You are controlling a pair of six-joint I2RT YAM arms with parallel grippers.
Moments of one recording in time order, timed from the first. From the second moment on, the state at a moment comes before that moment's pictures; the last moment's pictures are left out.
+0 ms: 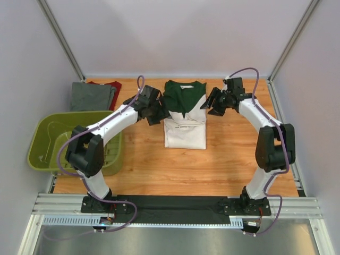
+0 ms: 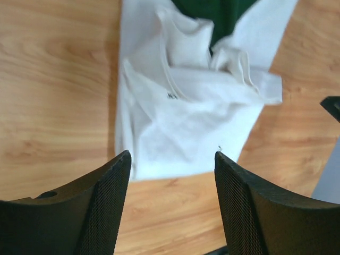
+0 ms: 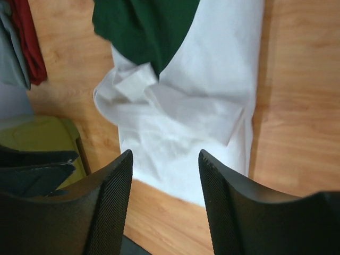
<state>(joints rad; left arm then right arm) -0.52 1.77 1.40 -0.53 0.04 -0.84 0.15 1.82 1.41 -0.45 -0.43 0.62</state>
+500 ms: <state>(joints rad) -0.68 1.90 1.29 -0.23 0.03 -0.98 0.21 1.65 1.22 -0.43 -0.28 0.62</state>
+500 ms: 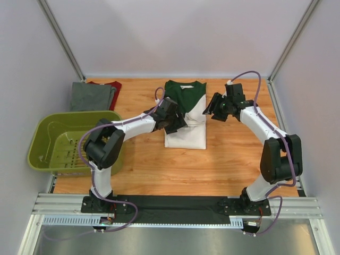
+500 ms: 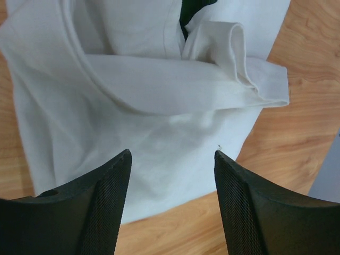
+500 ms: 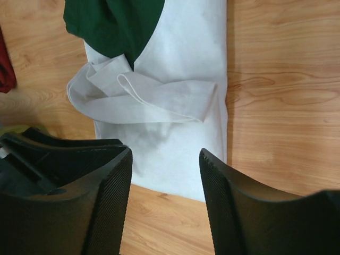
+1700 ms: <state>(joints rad) -0.60 2.14 1.74 -0.21 -0.21 -0.80 0.11 1.56 1.21 -0.41 -0.34 0.56</state>
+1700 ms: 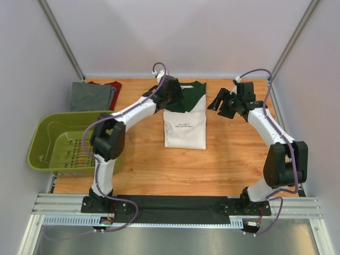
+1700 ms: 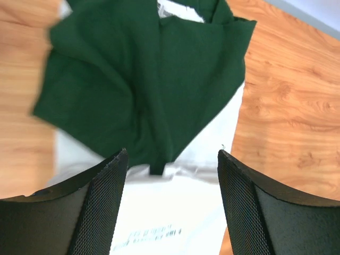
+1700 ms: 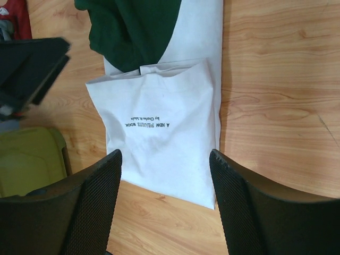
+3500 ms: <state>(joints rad) -0.60 1.72 0.98 -0.18 0.08 -0.68 0.32 1.60 1.06 -0.49 -0.20 0.48</state>
